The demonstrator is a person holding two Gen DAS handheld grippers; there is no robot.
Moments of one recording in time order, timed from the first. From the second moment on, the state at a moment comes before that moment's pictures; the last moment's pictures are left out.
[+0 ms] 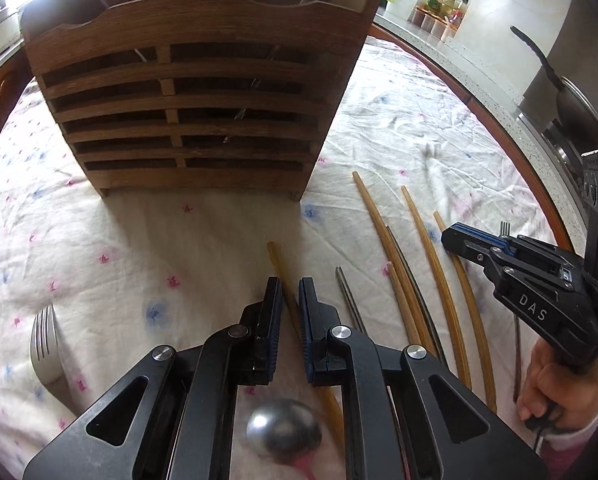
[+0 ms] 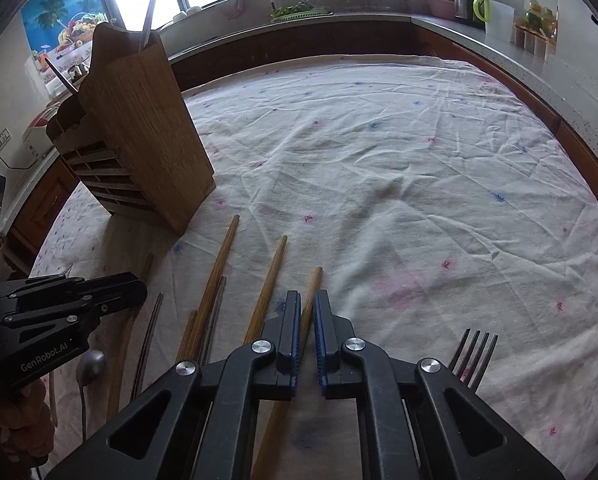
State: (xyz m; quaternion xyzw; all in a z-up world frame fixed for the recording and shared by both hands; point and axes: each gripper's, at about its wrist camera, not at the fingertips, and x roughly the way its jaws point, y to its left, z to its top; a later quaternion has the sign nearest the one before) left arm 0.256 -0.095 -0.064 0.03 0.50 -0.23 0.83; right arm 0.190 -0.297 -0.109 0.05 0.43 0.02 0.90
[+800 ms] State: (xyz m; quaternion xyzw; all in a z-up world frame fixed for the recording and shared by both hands) left arm 0.247 -0.117 -0.062 0.04 0.50 -0.14 0.85; right arm 0.191 -0.296 -0.111 0.05 0.43 0.02 0.90
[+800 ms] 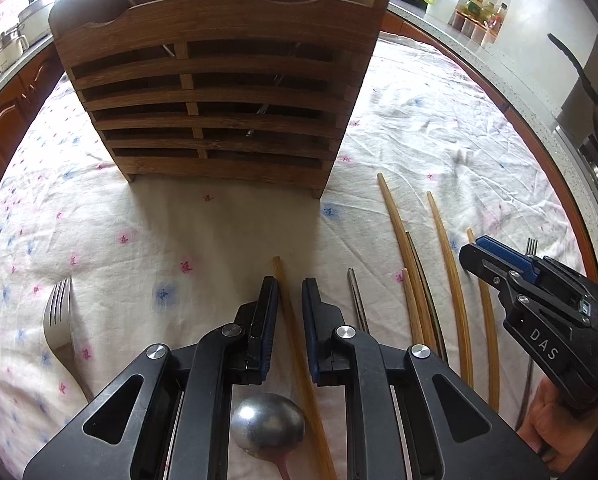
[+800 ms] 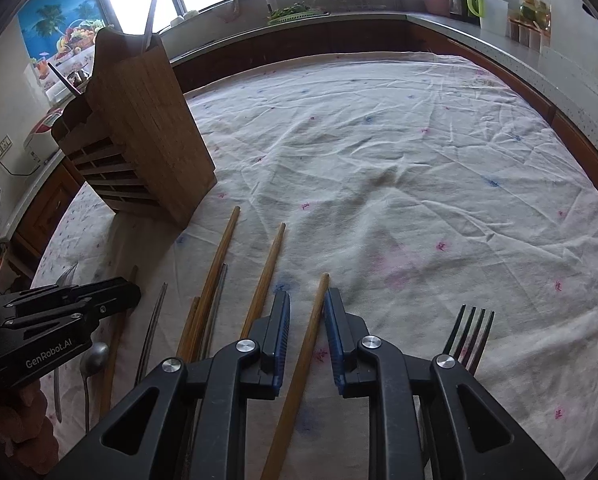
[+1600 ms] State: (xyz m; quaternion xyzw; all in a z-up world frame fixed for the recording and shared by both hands) left arm 0.190 -0.044 0.022 -0.09 0.42 -0.23 0.87; right arm 0.129 -0.292 -0.020 0.12 0.33 0.08 0.93
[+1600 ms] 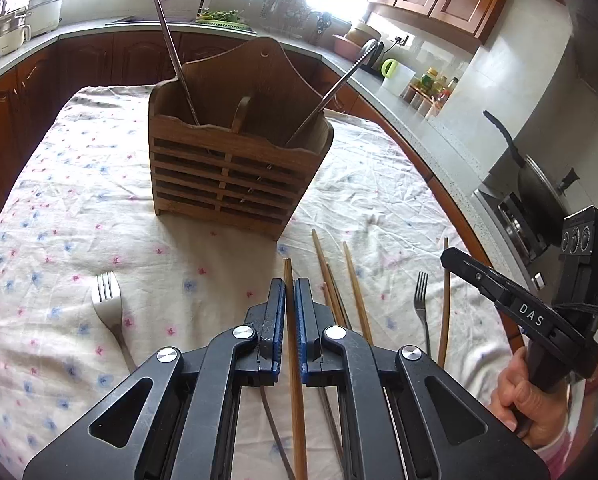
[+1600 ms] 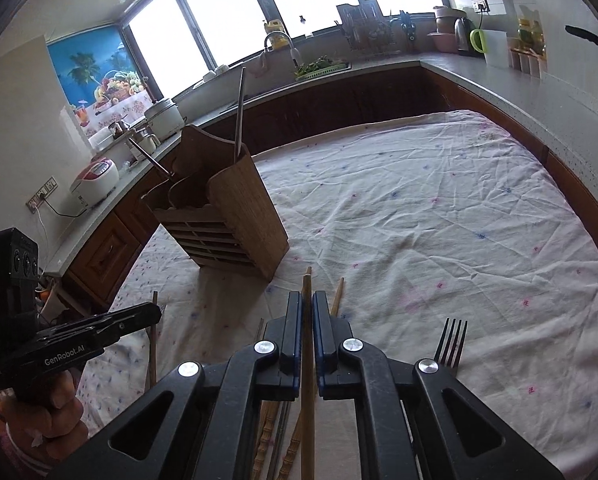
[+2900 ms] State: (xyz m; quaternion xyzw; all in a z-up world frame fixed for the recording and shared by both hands) left arm 0.176 0.033 0.134 -0.15 0.25 -0.21 0.93; right arm 0.114 -0.262 0.094 0.11 0.18 0.12 0.97
